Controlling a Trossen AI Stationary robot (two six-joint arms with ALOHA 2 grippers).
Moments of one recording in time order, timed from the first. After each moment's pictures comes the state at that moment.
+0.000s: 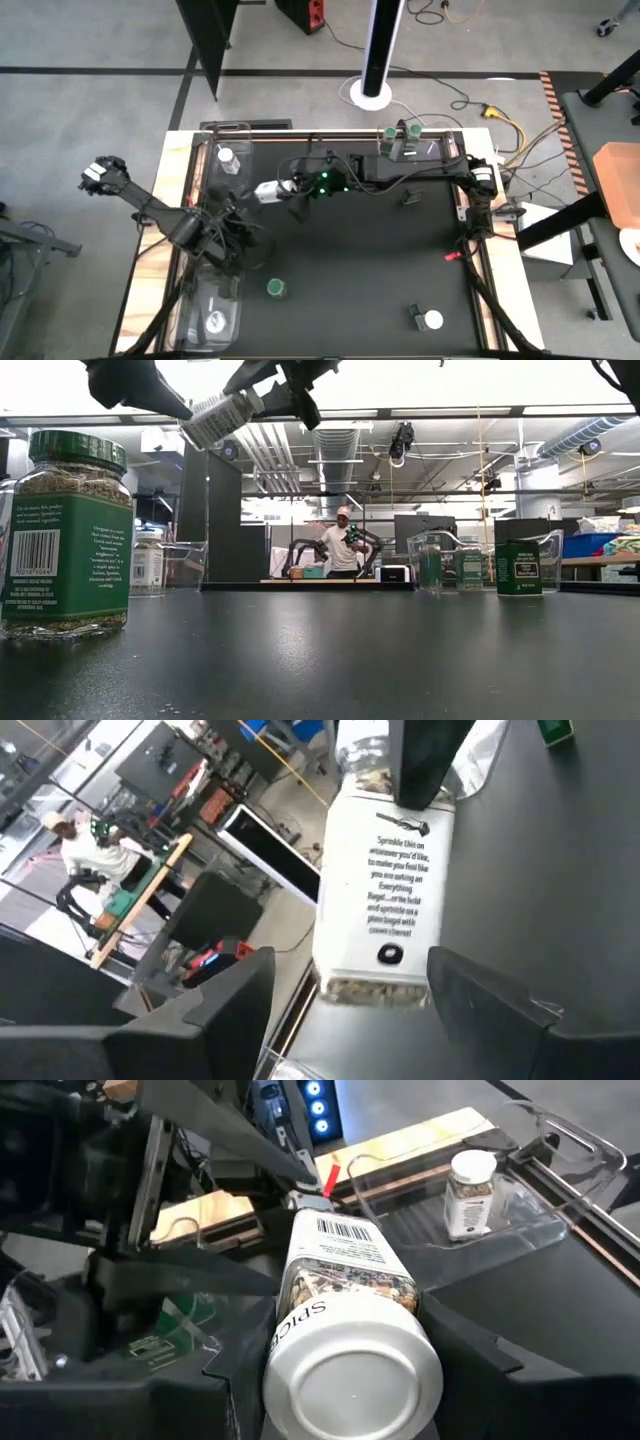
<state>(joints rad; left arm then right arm) -0.56 1.21 0.97 -1.00 -1.25 -0.51 -0.06 1.94 1.79 -0.32 0.01 0.27</state>
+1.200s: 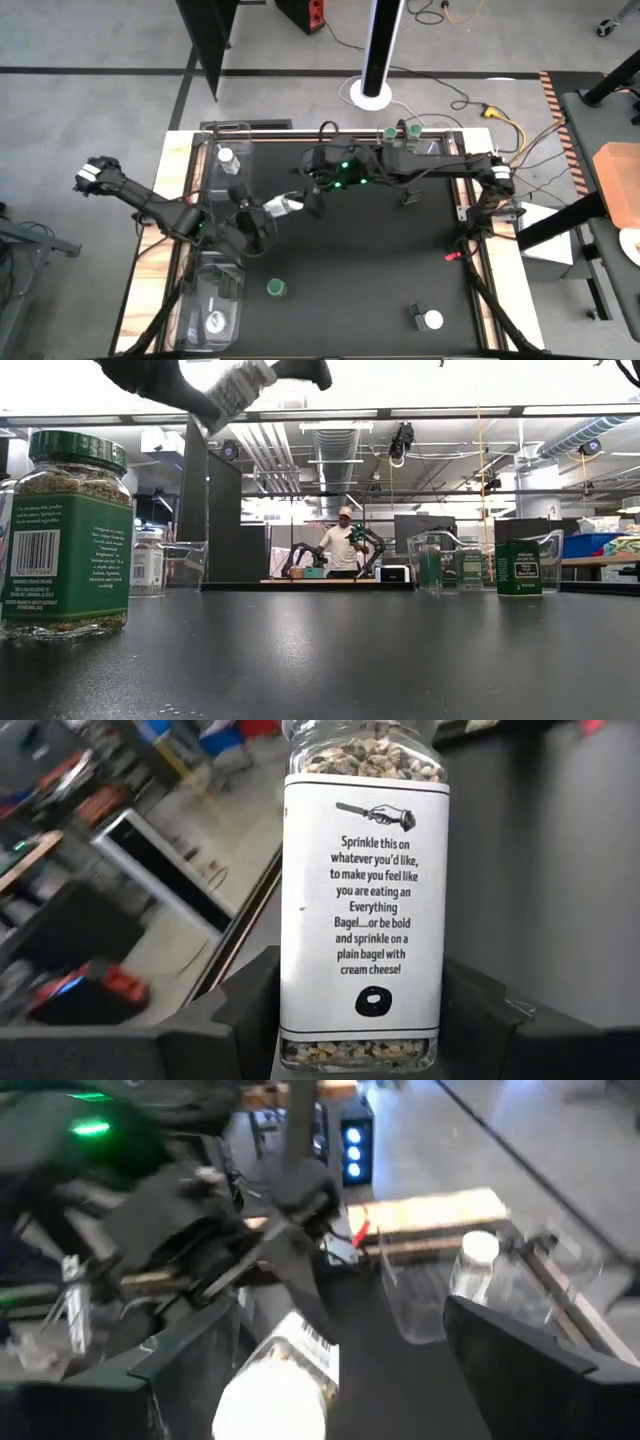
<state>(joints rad) -0.45 1.13 0.83 -0.43 -0.96 -0.16 -0.05 1.81 1.78 -0.36 -0.05 0.14</state>
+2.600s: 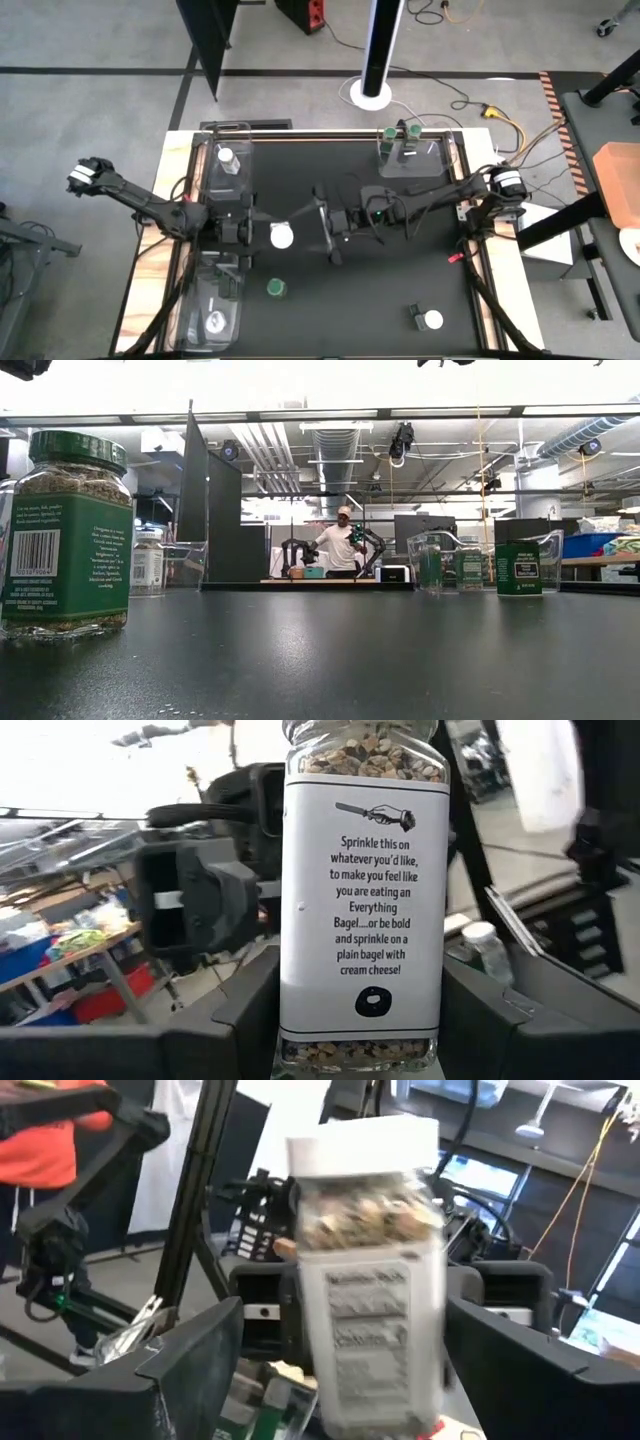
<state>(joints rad) -0.38 0.97 0.50 0.62 -0.32 0.41 0.12 1.75 1.21 0.69 -0.19 -0.32</state>
